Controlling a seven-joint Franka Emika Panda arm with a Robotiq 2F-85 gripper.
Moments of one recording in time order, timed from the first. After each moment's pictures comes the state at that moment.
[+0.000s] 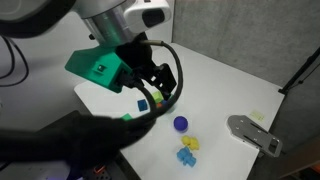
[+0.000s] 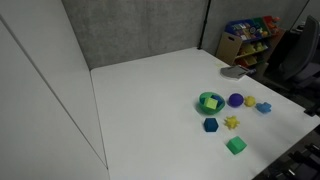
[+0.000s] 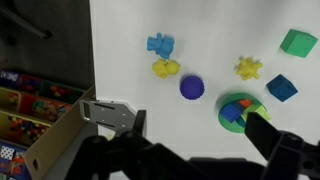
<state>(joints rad) -0.19 -0.74 -0.32 -2.66 -0.31 2.24 -0.42</state>
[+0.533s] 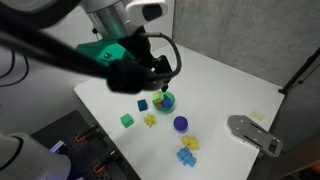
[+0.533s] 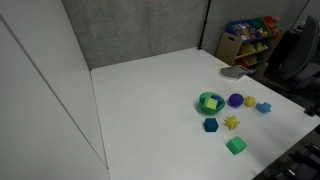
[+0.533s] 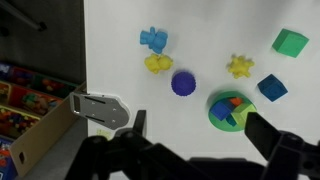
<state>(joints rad) -0.15 -0.71 -0.28 -2.65 -0.29 2.23 -0.41</state>
